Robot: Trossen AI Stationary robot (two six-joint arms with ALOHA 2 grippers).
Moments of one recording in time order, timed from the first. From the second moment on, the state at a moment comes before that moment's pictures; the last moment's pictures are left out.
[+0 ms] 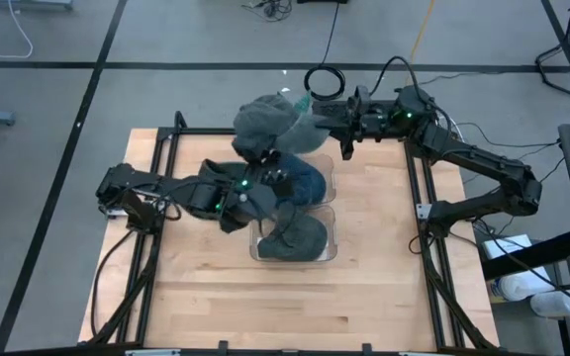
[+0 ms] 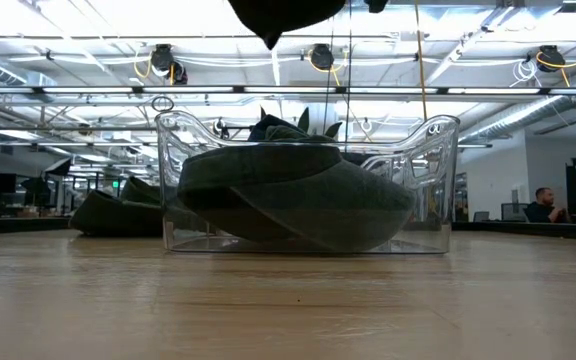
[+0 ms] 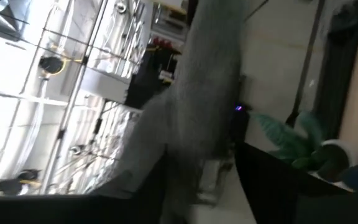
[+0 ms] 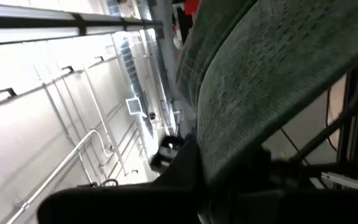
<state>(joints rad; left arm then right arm) -0.25 1.74 1.89 -0.52 -1.38 0.79 -0.48 1.23 1.22 0.19 -0.55 1.85</state>
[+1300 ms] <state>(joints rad) -0.31 1.36 1.89 -0.57 -0.80 -0.23 -0.54 1.05 1.22 -0.01 -0.89 0.93</state>
